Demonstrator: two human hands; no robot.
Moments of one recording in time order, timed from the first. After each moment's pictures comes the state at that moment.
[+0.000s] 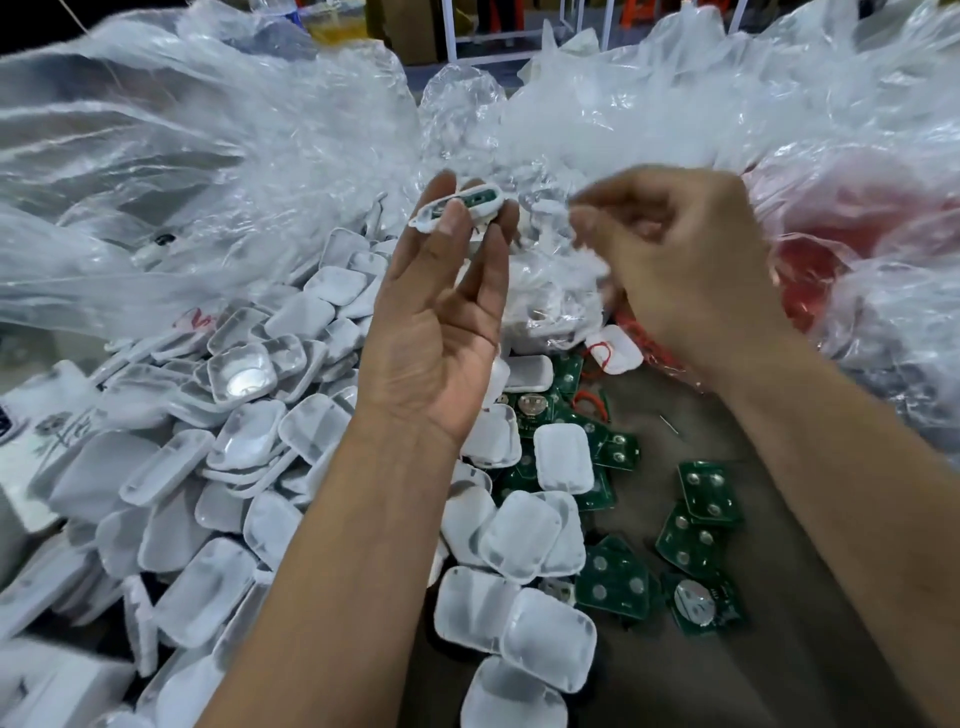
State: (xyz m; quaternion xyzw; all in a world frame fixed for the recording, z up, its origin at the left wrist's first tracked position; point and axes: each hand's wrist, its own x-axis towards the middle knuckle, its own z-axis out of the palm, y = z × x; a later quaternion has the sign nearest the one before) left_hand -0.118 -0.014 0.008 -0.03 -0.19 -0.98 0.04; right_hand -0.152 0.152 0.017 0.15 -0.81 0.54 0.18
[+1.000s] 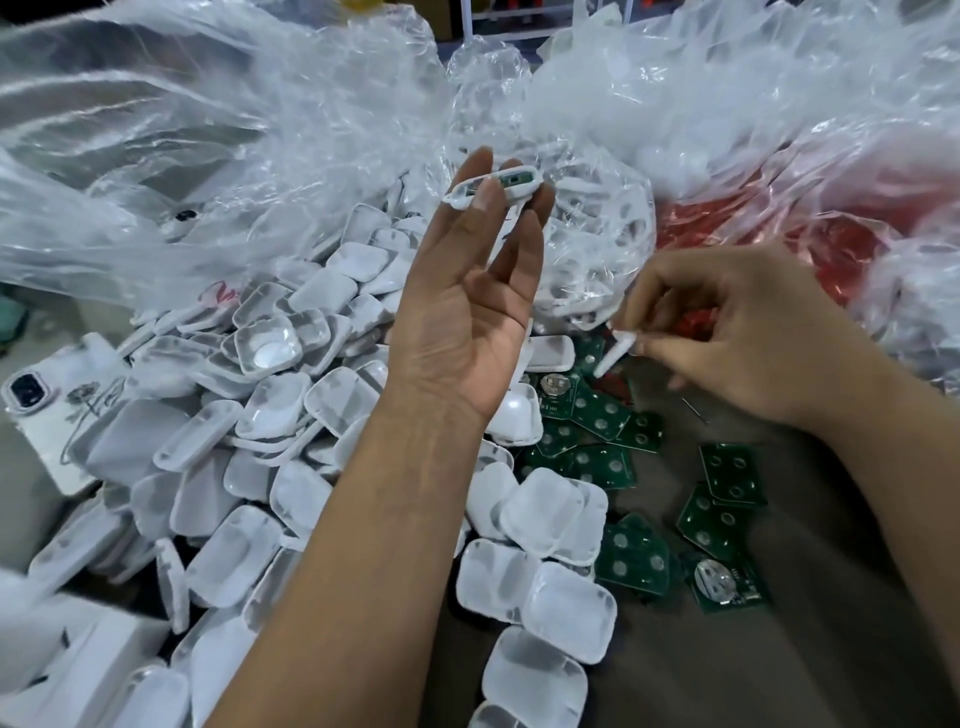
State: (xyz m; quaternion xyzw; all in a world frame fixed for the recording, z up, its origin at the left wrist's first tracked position) left_hand -0.115 -0.016 0.006 -0.02 -0.21 -0.98 0.01; right_hand -0.123 0.190 0.002 0.29 -0.88 0.36 0.07
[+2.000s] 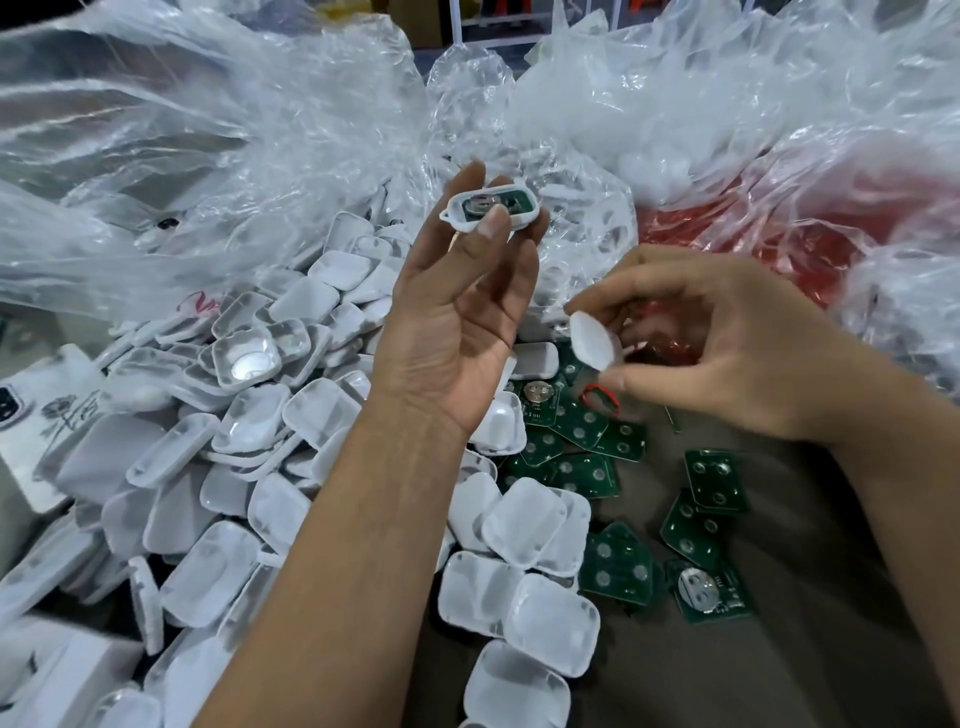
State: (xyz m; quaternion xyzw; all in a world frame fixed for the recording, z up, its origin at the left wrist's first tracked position) left_hand -0.119 -0.014 -0.003 -0.04 -0.28 -0.96 0.00; right_hand -0.121 0.193 0.005 0.31 -0.84 0.44 -0.03
